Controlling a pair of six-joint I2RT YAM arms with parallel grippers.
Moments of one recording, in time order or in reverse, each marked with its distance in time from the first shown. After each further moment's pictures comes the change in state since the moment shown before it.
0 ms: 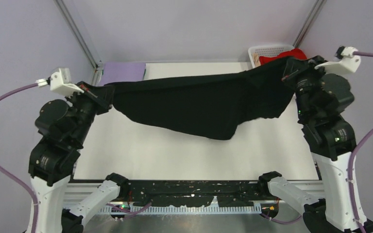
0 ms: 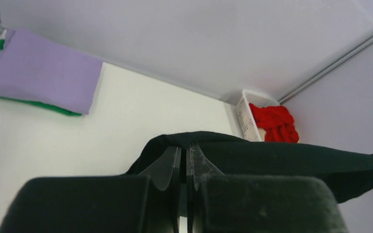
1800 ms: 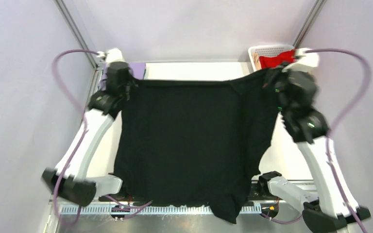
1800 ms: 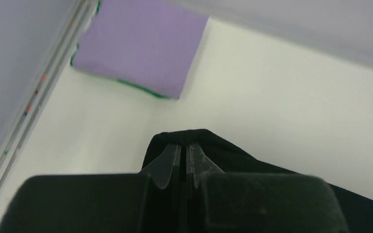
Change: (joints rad) left arm 0.044 0.326 -0.063 0.158 -0.240 0.200; right arm -0.002 0.016 -0.053 0.044 -0.122 -0.212
